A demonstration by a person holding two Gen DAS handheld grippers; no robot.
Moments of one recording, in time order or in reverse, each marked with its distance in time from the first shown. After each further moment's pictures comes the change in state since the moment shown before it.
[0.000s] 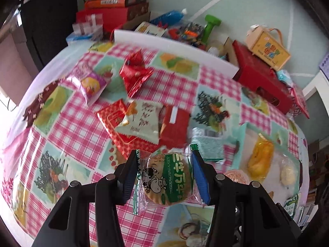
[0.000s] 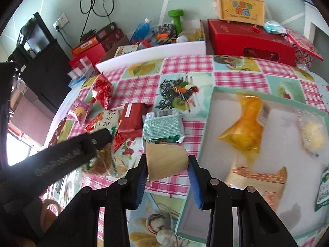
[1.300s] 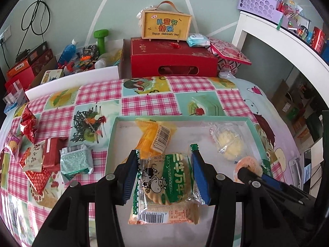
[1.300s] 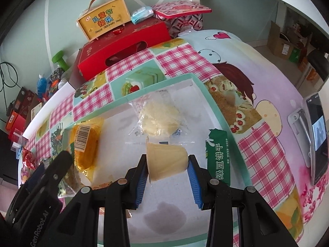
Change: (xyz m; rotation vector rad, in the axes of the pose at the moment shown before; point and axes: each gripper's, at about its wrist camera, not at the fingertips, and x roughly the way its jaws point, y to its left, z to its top) left arm 0.002 -0.191 -0.057 0.461 -0.098 -0.204; right arm -0.060 -0.200 -0.018 0.483 -0.012 -0.327
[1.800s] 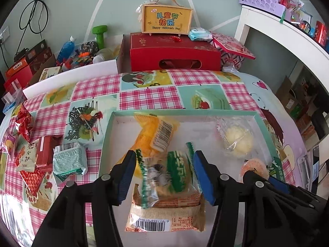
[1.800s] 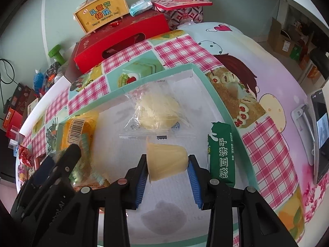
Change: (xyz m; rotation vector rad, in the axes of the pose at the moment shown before) left arm 0.022 -0.001 -0.006 0.011 0.015 0.021; right arm 0.011 0.000 -0.001 -0.001 0.036 -0.010
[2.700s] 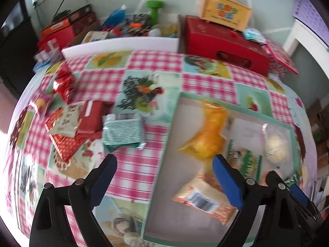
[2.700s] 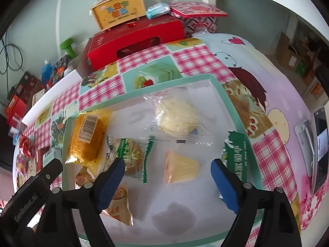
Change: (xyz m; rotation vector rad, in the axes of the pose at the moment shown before) left arm -0.011 0.070 -0.005 -0.250 0.163 0.195; right arm -0.005 0.027 -0.004 -0.112 -0.042 0.007
